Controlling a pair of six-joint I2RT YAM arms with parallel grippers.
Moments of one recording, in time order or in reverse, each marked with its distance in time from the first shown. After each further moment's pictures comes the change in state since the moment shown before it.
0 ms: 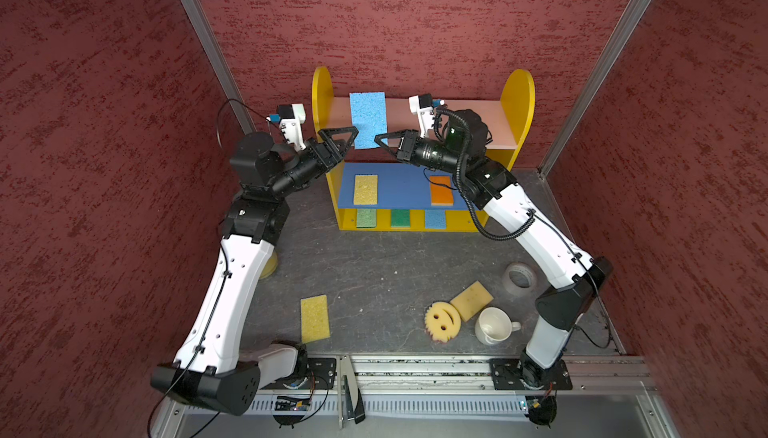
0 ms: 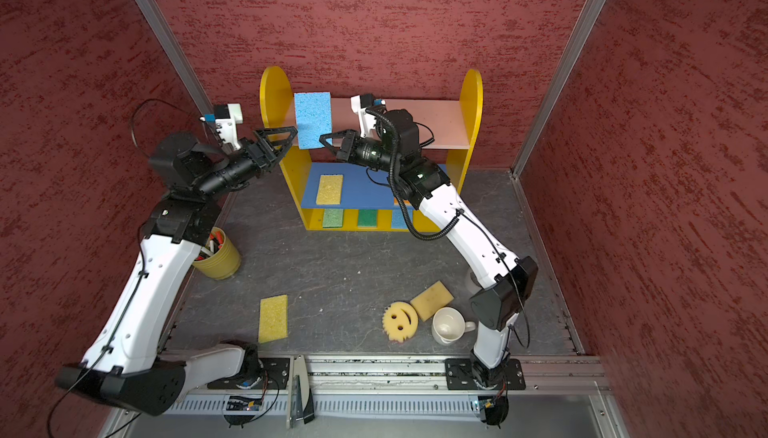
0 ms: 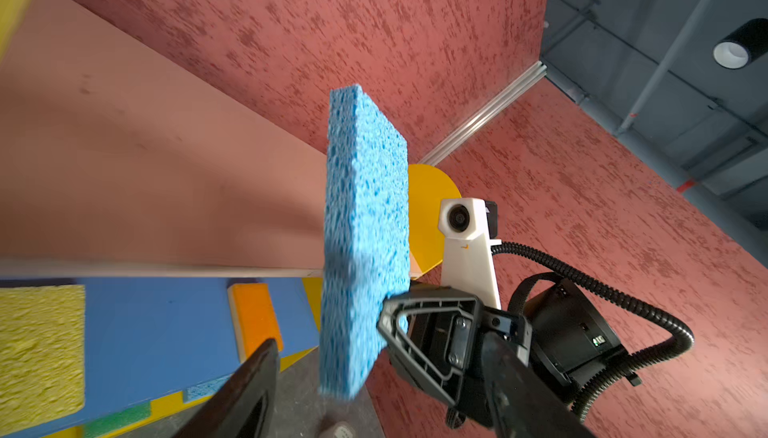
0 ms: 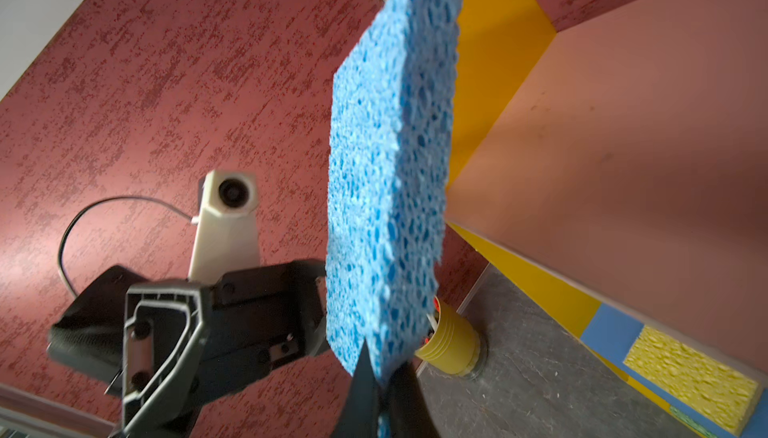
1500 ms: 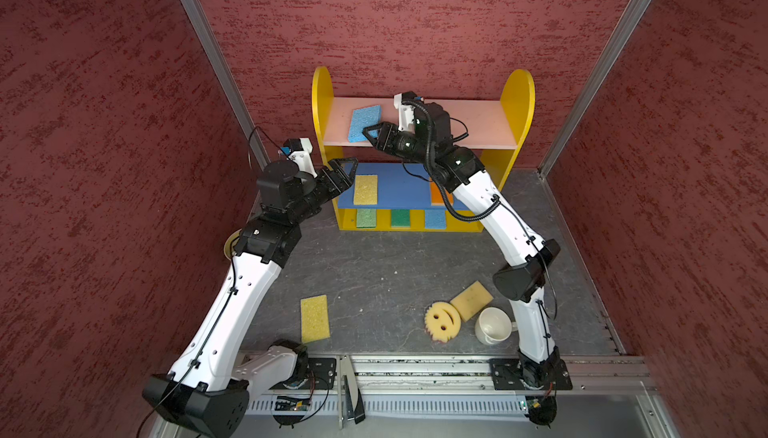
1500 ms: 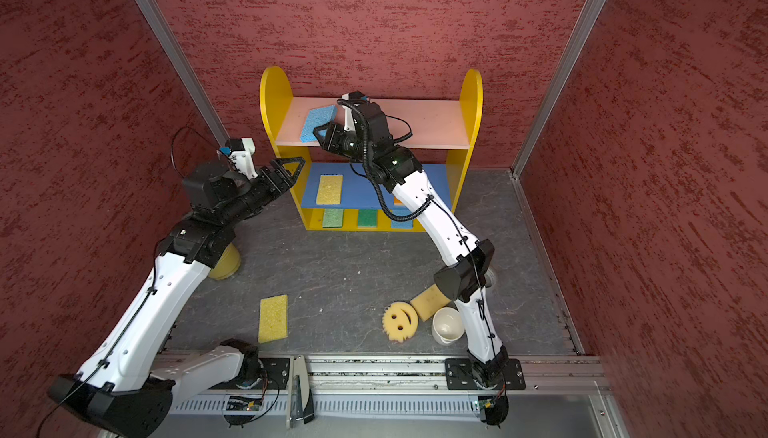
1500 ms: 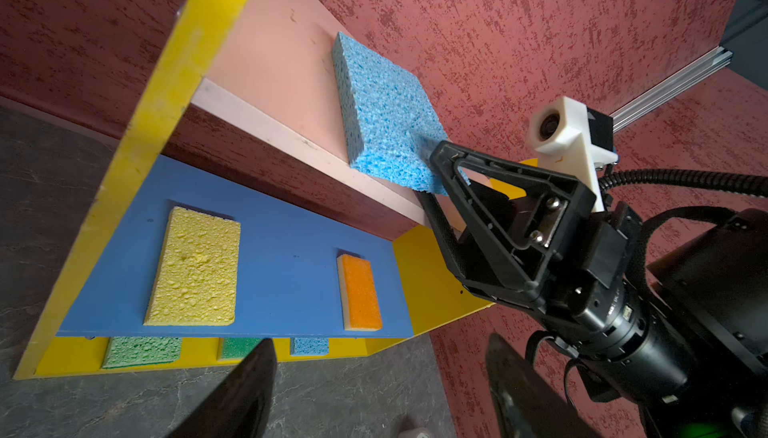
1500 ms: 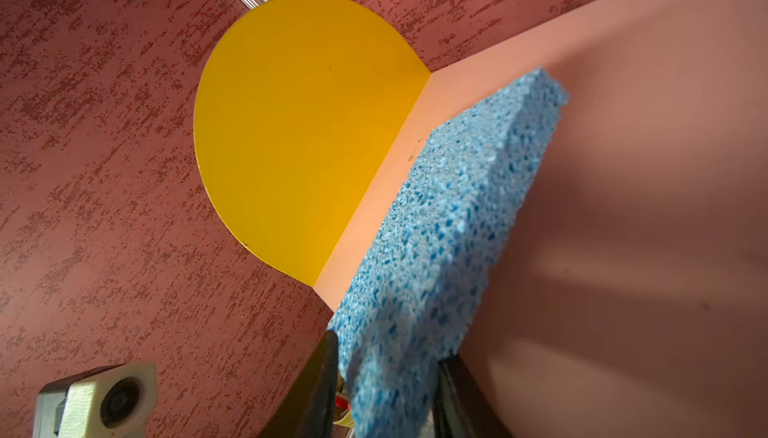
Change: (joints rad) left arm -0.100 -0.026 -0.194 -0.064 -0.261 0.071; right arm 0.026 0.326 0.453 -0.285 0.259 -0.069
